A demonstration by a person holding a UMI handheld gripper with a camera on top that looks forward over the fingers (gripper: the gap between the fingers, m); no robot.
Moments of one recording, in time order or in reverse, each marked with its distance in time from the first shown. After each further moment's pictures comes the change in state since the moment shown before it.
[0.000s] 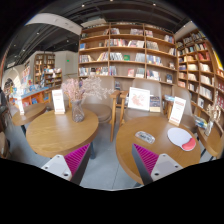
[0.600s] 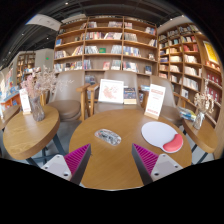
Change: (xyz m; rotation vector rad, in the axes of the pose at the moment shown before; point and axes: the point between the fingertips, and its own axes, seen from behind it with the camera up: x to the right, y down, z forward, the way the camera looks) arm 0.177 0.027 0.095 -0.052 0.213 0.066
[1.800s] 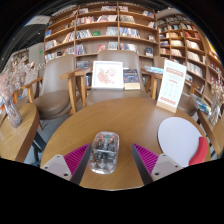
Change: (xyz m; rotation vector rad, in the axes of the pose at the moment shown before) arm 0.016 0.011 0.200 -0.163 -0.006 0.058
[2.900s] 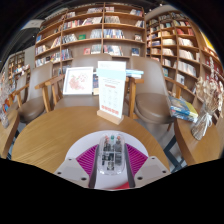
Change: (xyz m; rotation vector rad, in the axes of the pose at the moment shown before) arm 0.264 -0.041 0.000 0.014 0.043 0.003
